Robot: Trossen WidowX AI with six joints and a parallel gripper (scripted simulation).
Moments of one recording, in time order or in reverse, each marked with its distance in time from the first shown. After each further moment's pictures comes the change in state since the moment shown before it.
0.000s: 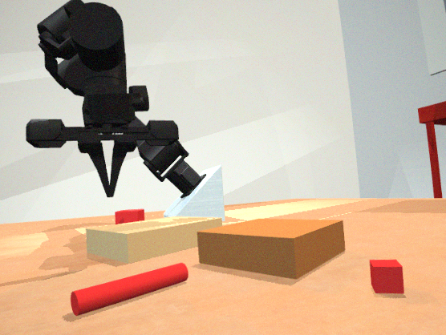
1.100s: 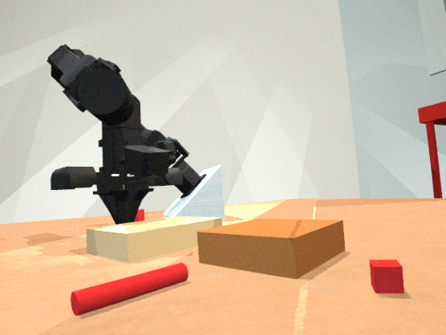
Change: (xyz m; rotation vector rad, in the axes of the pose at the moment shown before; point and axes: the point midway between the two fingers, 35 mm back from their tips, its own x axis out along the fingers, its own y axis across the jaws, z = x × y) arm 0.060 0.020 -0.037 -0.436 0.011 -0.014
